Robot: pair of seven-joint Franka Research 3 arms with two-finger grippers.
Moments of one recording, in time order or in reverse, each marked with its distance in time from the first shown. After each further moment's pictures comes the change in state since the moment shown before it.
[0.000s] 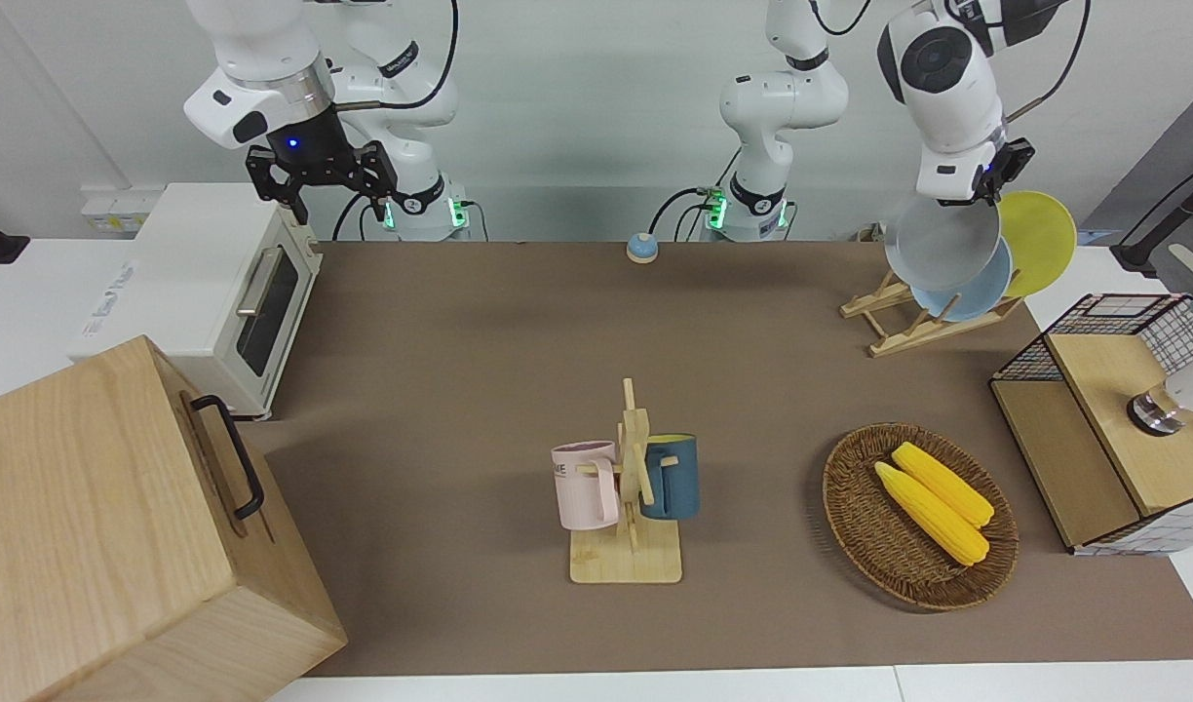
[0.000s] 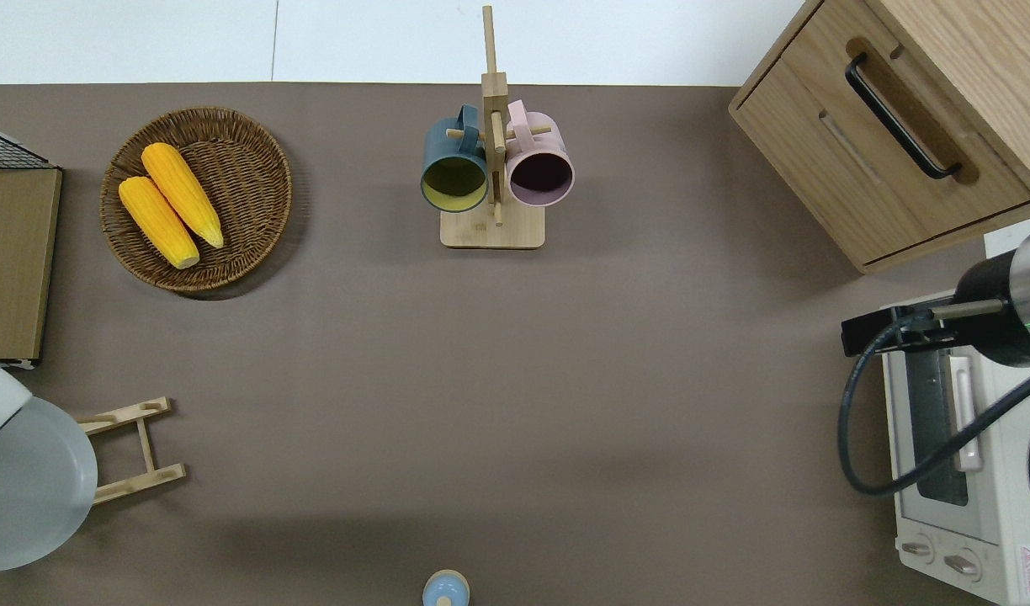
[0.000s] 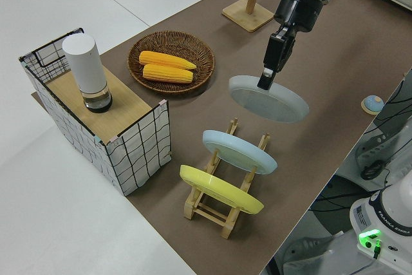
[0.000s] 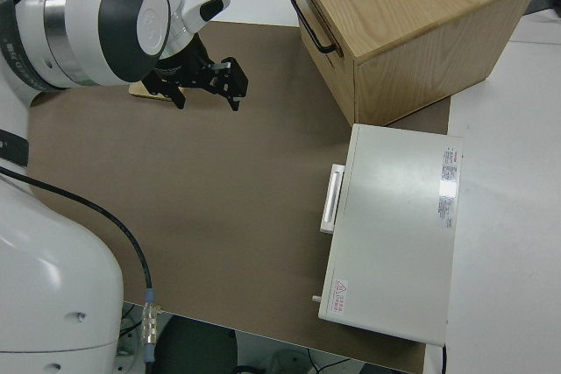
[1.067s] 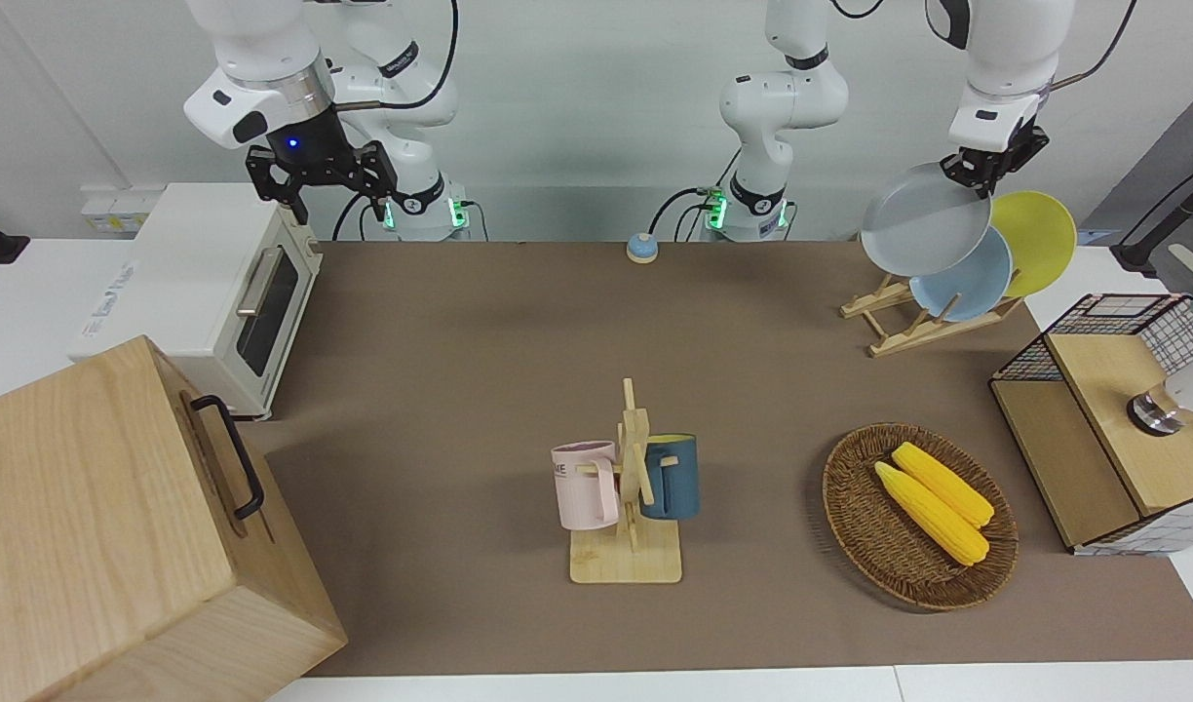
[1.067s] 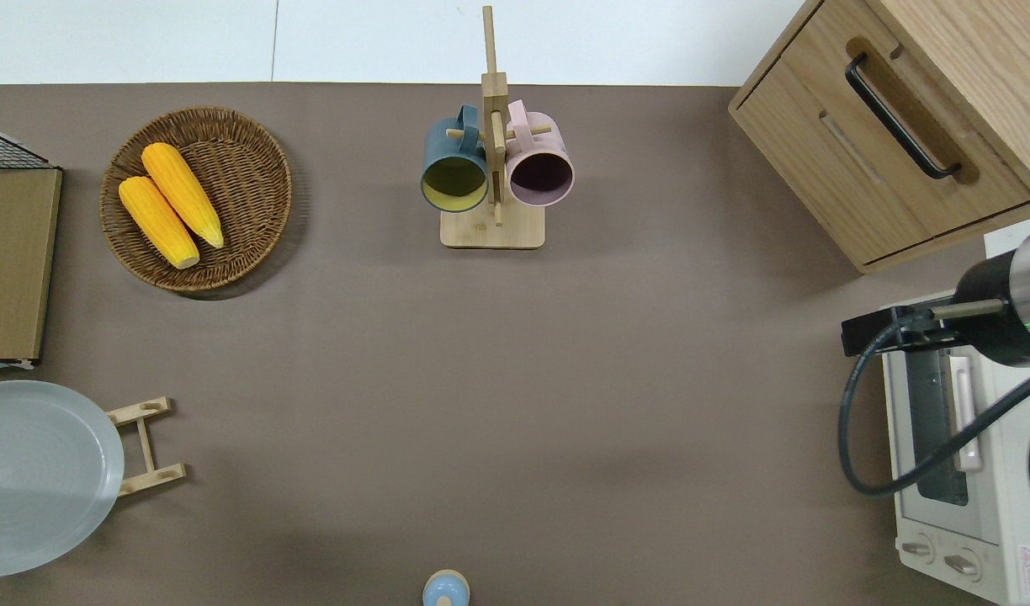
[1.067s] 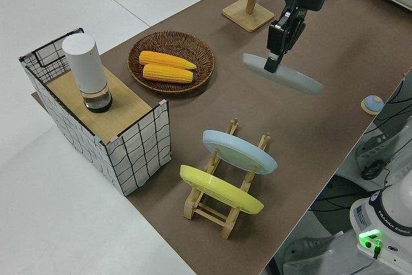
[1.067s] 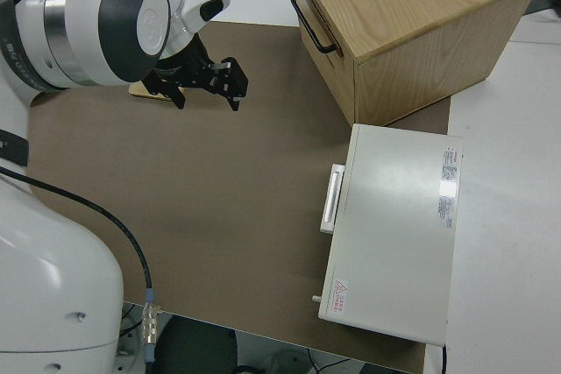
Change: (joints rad) left arm 0.001 -0.028 0.092 0.141 -0.271 0.004 0.258; right arm 0.000 0.000 0.000 0.000 0.000 0.000 0.000
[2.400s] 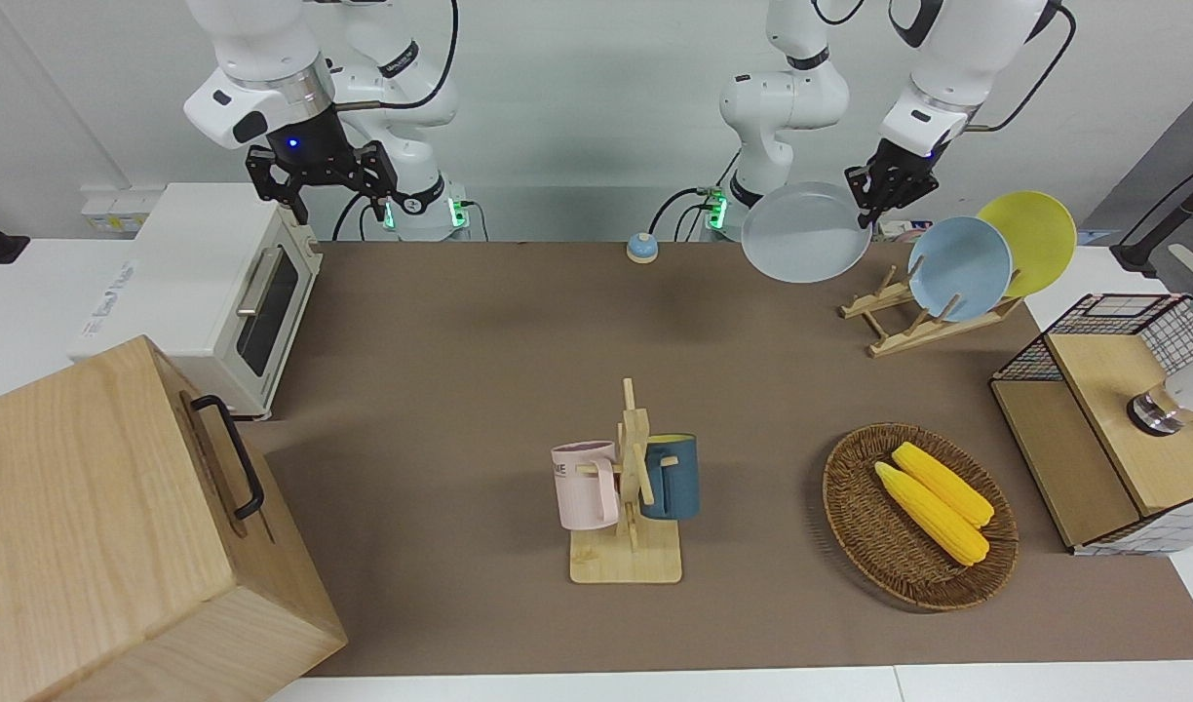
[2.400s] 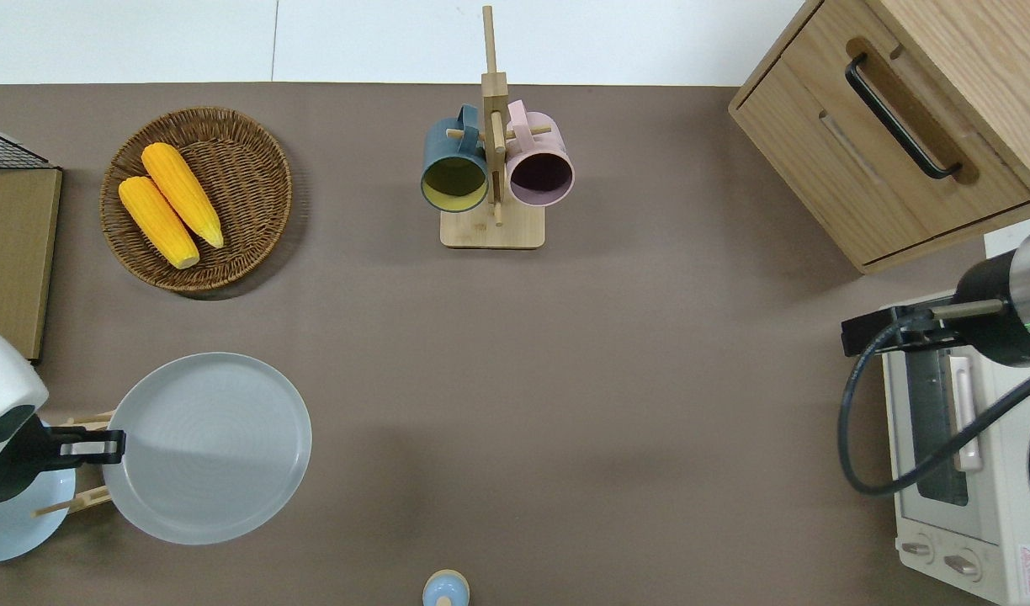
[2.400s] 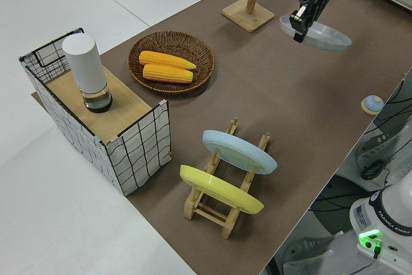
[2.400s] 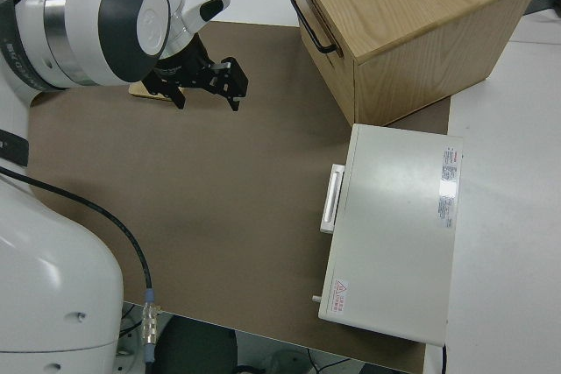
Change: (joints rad) left arm -0.041 0.000 -0.051 -0.027 -0.510 0.064 0.001; right arm 0.000 0.000 0.000 0.000 0.000 0.000 0.000
